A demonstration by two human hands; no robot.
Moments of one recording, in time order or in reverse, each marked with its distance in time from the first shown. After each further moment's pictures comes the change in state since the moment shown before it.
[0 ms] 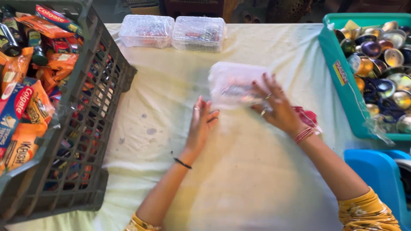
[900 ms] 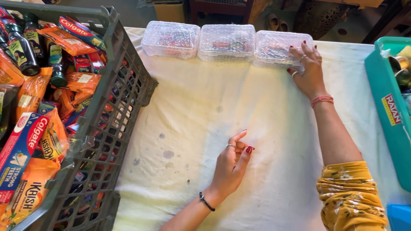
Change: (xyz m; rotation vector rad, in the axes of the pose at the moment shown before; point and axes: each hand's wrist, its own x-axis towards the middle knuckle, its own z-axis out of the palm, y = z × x) left_hand -0.045 0.036 0.032 0.538 -0.040 0.213; right_hand 0.141 0.158 0.049 -0.094 0.171 0.234
